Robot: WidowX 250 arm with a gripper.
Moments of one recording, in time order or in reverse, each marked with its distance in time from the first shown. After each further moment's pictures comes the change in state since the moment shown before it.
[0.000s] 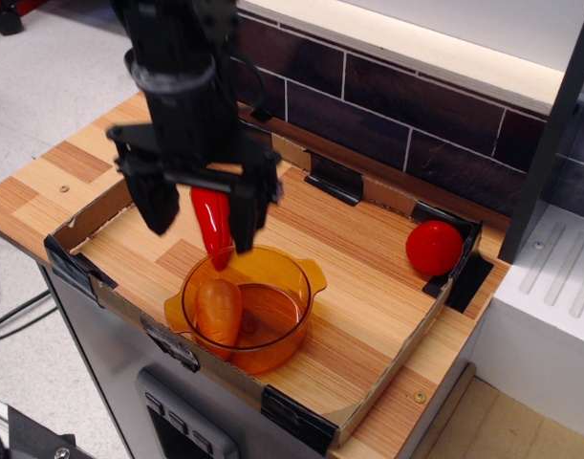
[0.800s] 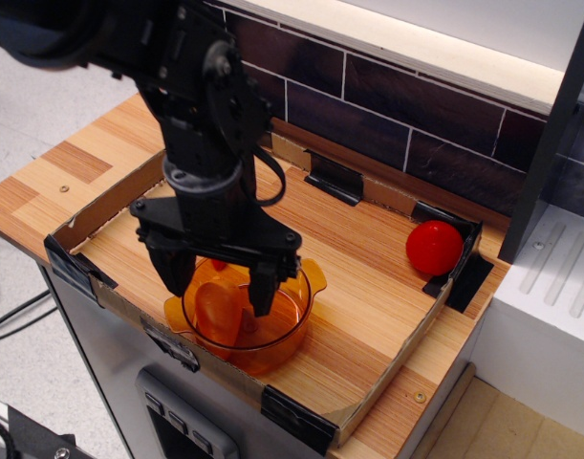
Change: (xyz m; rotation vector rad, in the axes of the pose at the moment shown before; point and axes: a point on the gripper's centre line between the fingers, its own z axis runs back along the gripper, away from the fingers) arm -0.011 -0.013 -0.037 0.041 -0.063 0.043
